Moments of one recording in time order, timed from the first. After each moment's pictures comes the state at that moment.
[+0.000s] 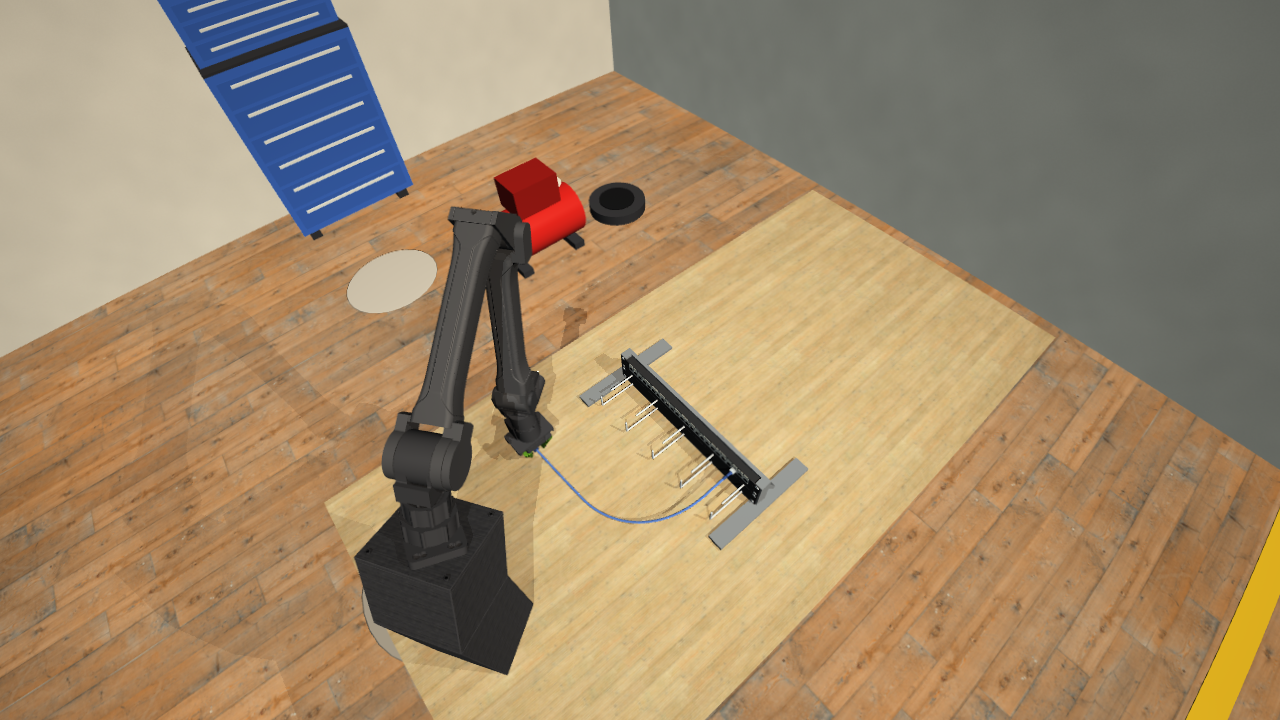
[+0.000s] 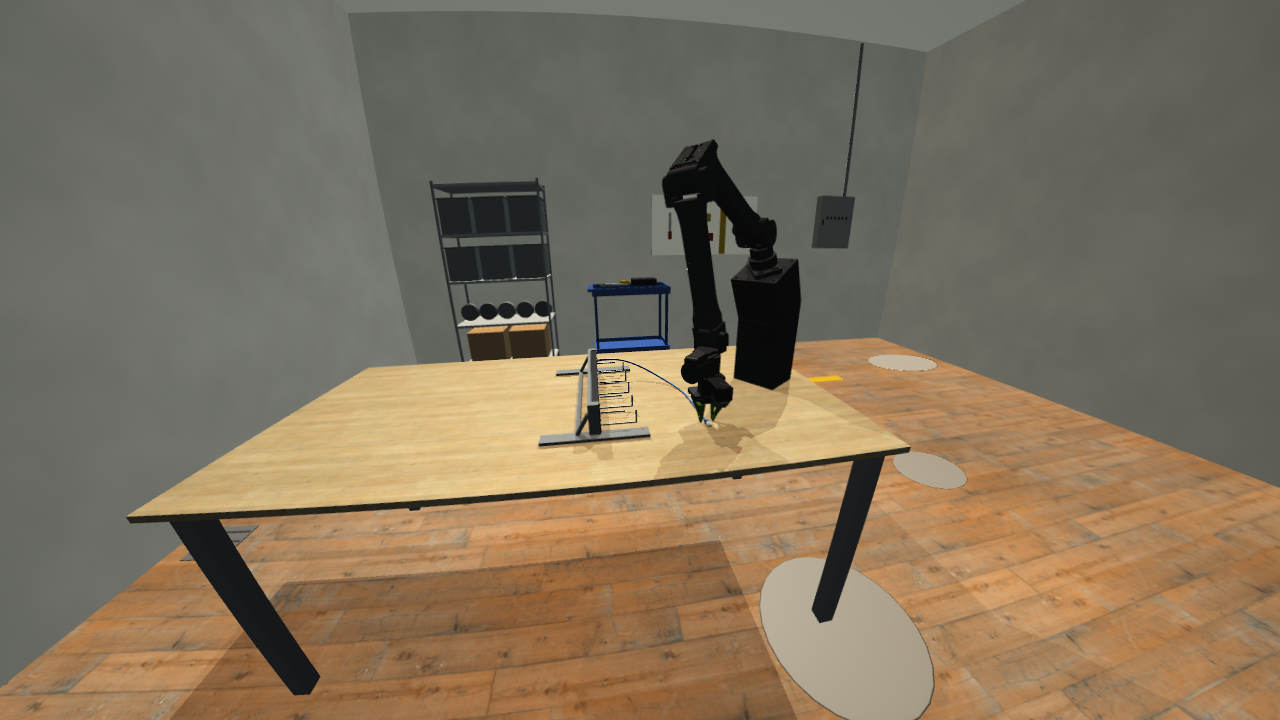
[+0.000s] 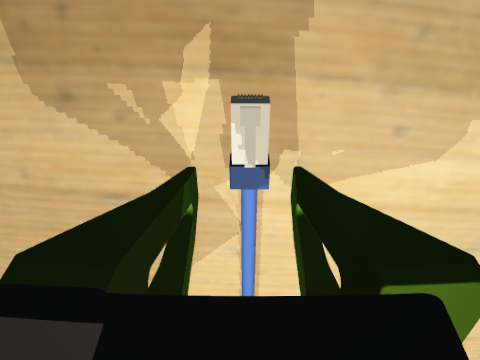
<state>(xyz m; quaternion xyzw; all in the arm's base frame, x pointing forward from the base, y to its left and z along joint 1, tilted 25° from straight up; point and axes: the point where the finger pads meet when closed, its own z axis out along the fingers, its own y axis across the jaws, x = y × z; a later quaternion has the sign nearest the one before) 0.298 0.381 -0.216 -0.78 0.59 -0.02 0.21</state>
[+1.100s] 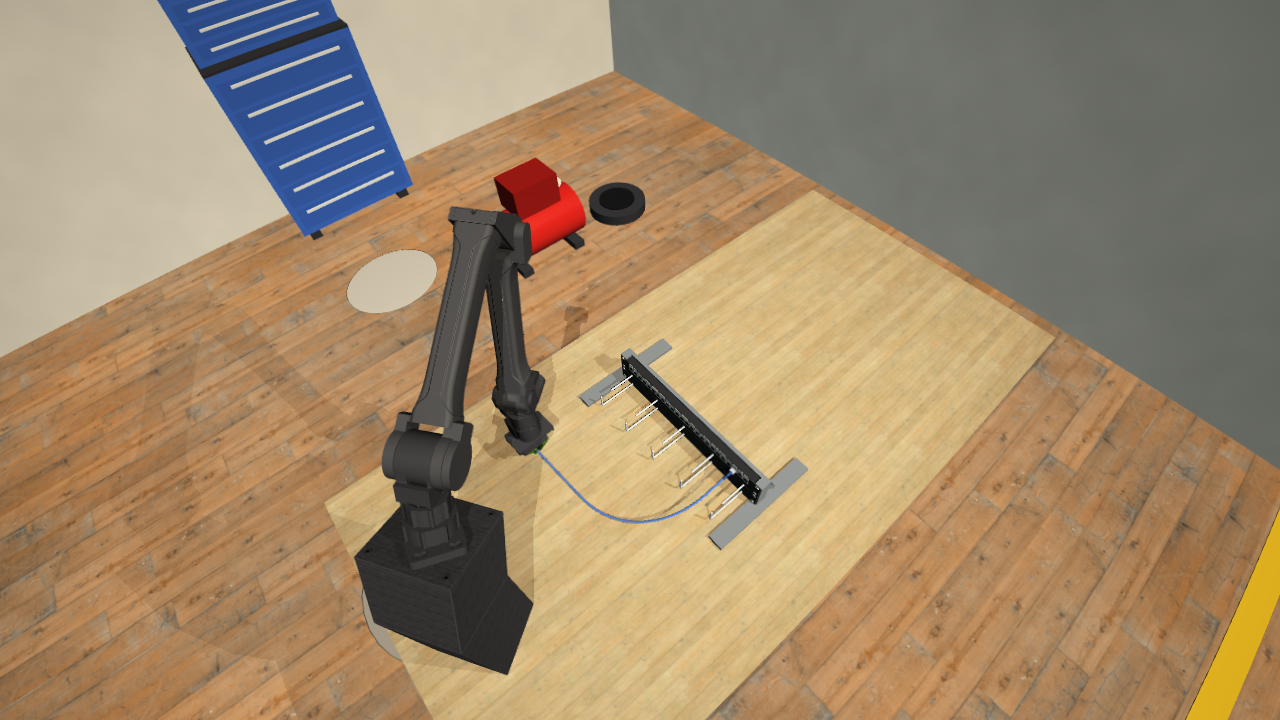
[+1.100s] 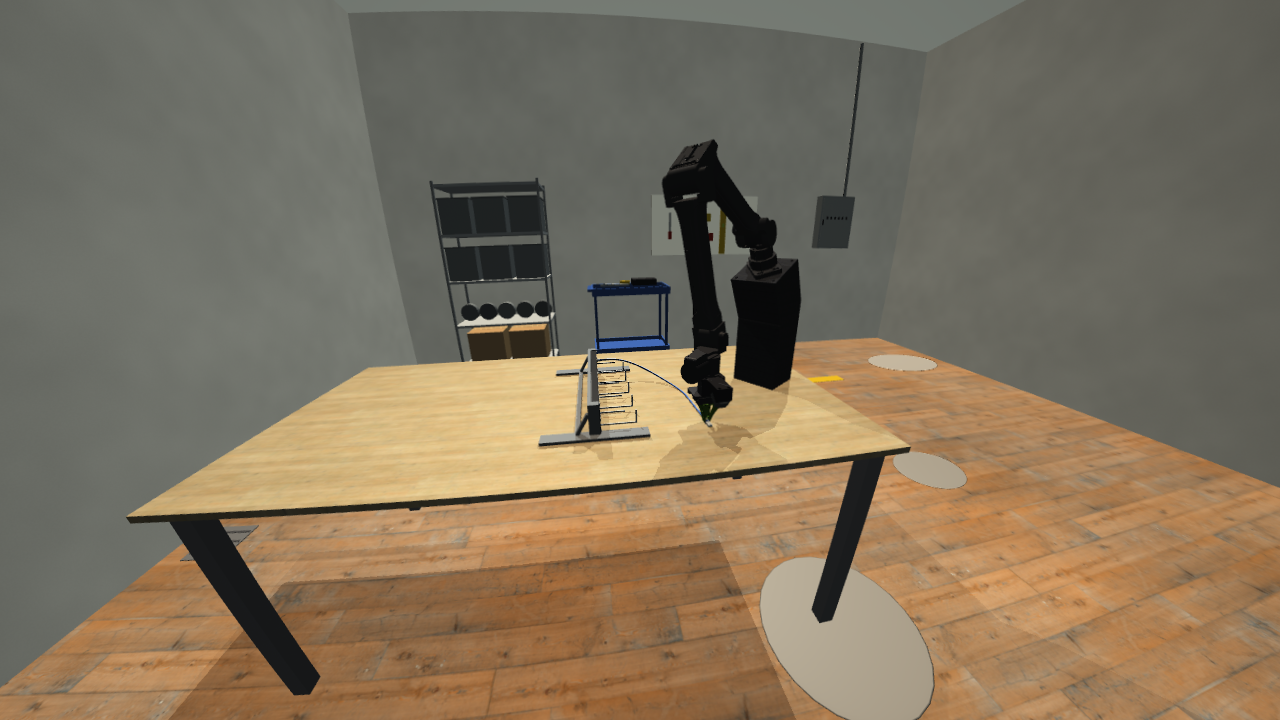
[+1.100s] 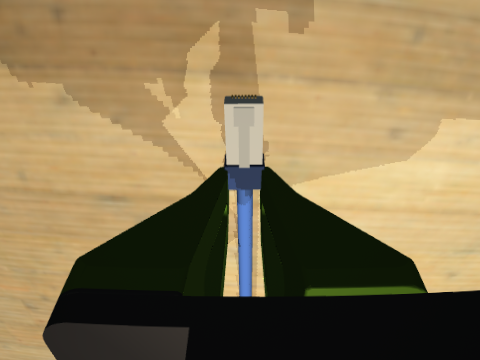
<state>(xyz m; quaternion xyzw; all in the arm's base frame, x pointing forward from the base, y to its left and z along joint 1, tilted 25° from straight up) 0.299 0.382 -0.215 -0.78 0.59 -0.02 0.22</state>
